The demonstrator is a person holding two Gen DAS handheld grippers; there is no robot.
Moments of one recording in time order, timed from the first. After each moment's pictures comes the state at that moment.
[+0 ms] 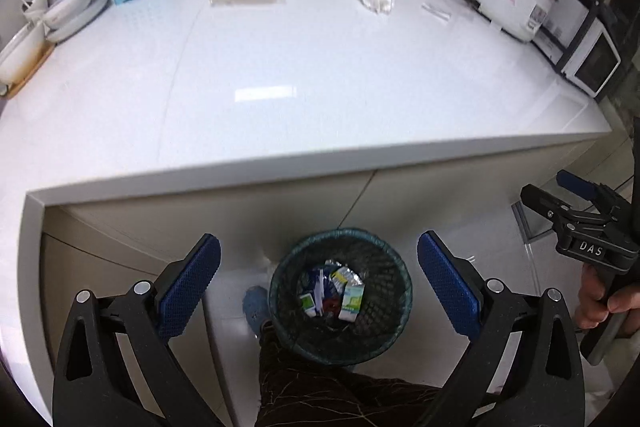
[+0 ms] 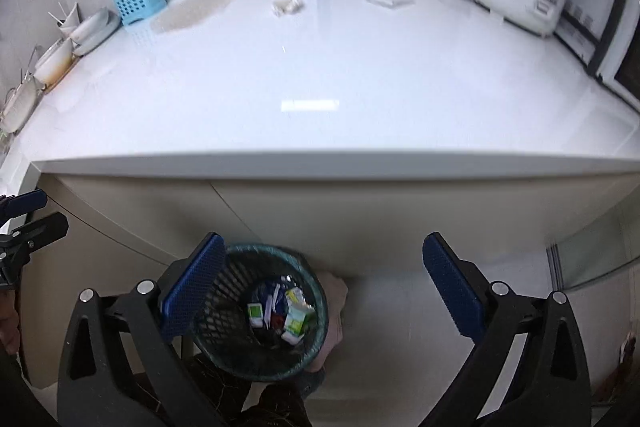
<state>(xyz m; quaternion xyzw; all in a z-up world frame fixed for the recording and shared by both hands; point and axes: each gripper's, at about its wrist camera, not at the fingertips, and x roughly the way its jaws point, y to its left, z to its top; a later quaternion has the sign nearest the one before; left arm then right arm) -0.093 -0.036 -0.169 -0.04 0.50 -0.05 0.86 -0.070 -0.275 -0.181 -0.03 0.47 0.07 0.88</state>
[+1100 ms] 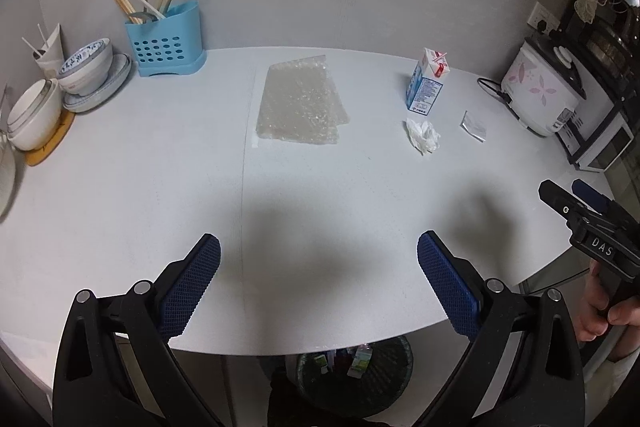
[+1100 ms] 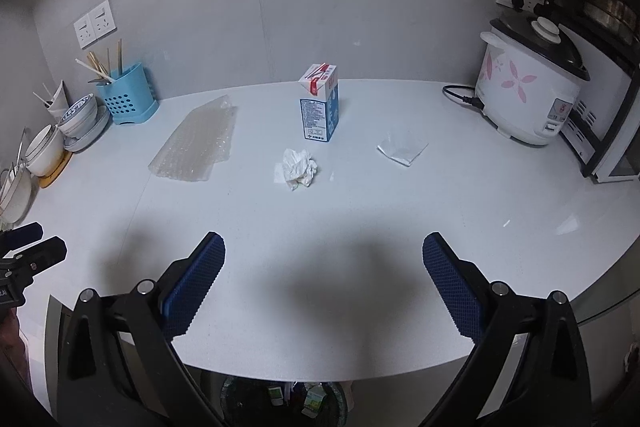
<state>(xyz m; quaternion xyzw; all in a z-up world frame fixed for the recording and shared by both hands) 0.039 0.028 -0.053 -0.07 0.46 -0.02 0.88 0.071 -0.222 -0.050 -0.01 0.40 0.04 0.92</state>
